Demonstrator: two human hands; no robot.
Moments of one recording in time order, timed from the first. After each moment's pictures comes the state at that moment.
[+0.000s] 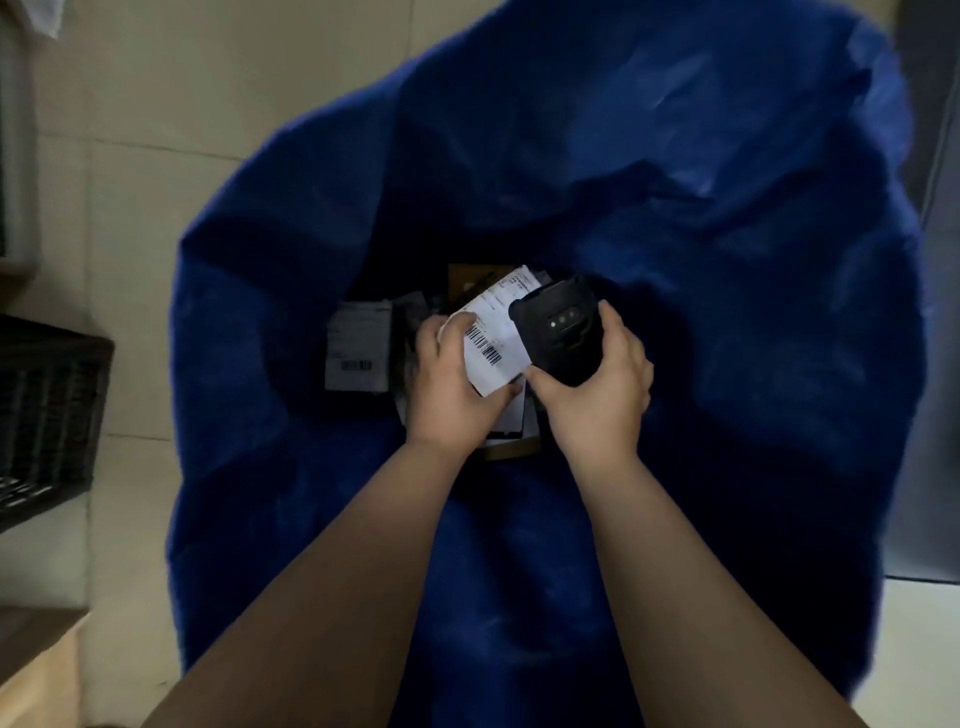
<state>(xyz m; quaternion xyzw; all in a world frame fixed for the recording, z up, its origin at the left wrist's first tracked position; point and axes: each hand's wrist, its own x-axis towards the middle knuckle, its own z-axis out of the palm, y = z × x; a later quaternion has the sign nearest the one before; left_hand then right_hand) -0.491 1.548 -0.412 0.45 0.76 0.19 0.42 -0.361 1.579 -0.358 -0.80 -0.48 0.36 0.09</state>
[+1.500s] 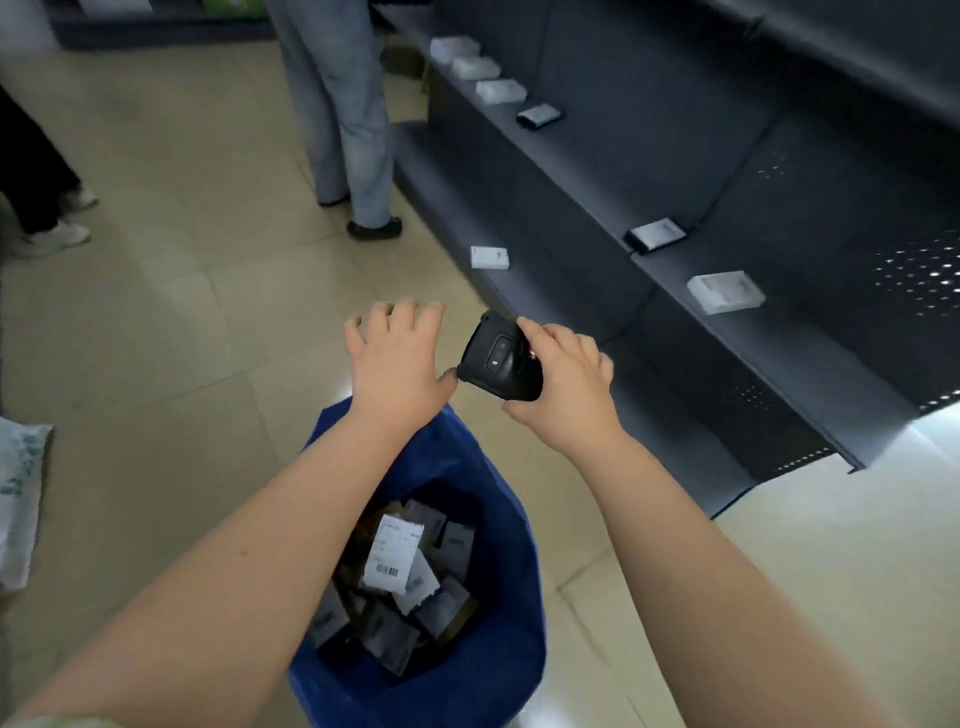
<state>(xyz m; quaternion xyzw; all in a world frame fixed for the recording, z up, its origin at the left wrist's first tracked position) -0.421 1.633 0.068 0.86 0.48 0.18 0.01 -0.263 1.526 0.099 -0.81 -0.57 0.08 0.16</state>
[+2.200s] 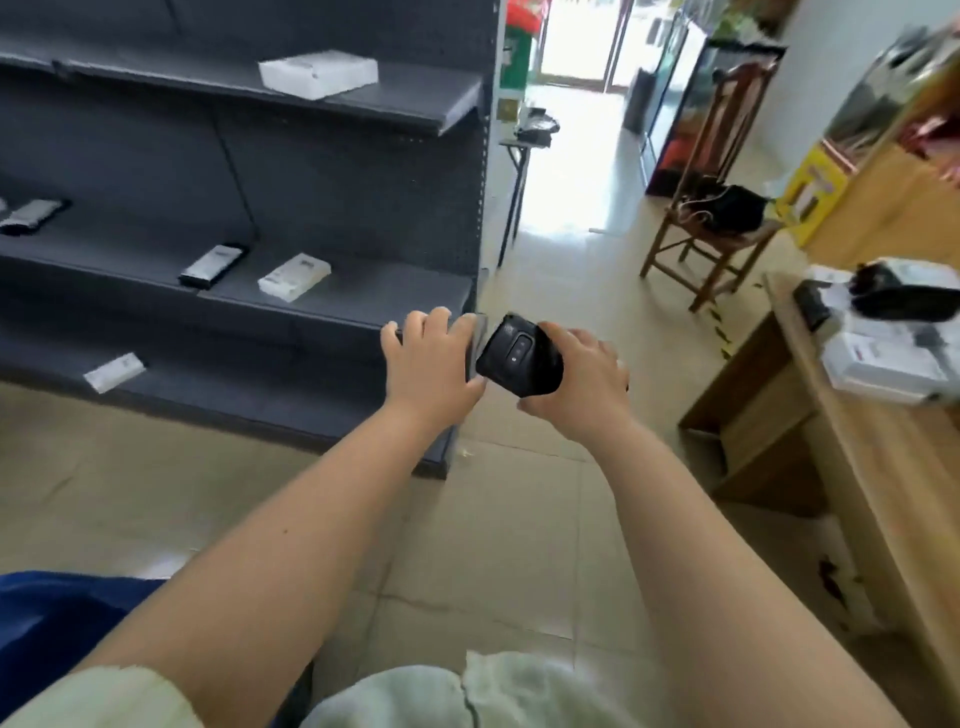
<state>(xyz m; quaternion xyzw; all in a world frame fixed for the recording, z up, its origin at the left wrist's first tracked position) -0.053 1.185 0.145 0.98 0.07 0.16 0.05 -0.025 1.008 0.170 -0.96 -0.16 0.00 0.23</state>
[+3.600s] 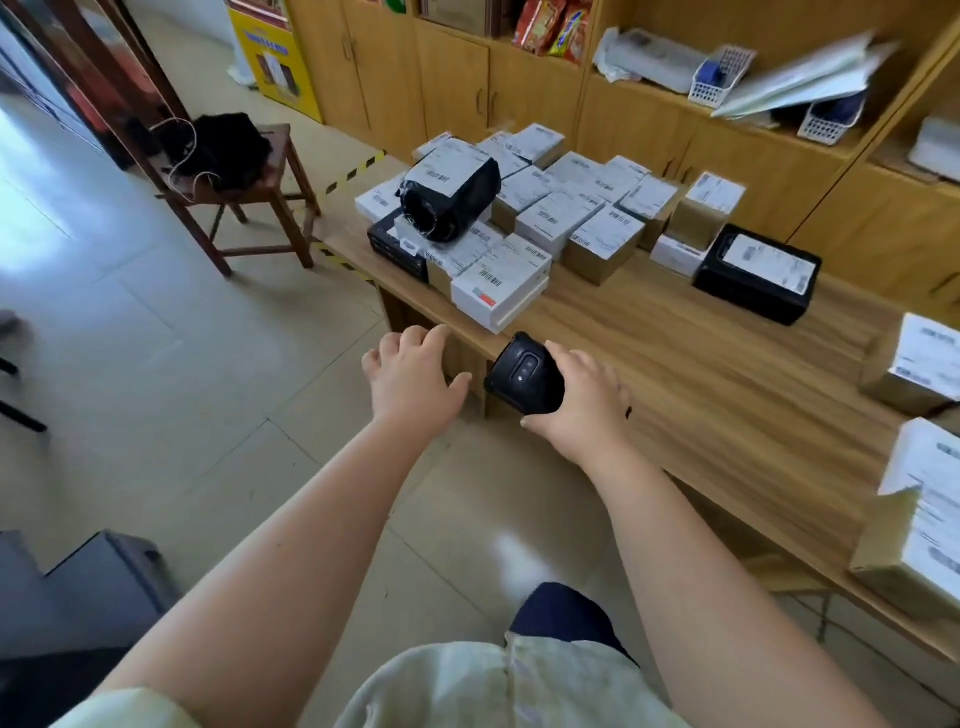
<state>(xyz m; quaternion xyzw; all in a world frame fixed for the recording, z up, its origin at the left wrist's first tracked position) 0.379 0.717 0.071 0.91 -0.39 -0.04 0.12 0.218 0.610 0.078 -0.87 0.43 -0.04 0.25</state>
